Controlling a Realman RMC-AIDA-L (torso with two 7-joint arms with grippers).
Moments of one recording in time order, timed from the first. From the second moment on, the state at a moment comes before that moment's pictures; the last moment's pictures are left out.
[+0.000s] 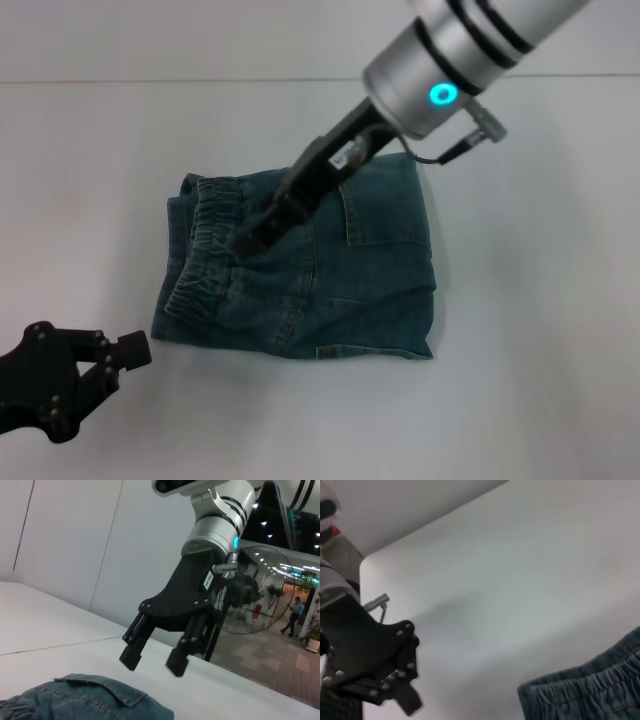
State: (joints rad) left arm -0.30 -2.08 0.29 0.64 2.18 1.96 -1.15; right arm 1.20 2.09 -1.05 -0.63 -2.31 -1.52 2.20
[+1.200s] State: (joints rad) left arm -0.37 -2.11 0.37 0.64 2.18 1.73 -1.41; right arm 0.42 2.08 -0.76 -0.67 -1.93 -1.62 1.39
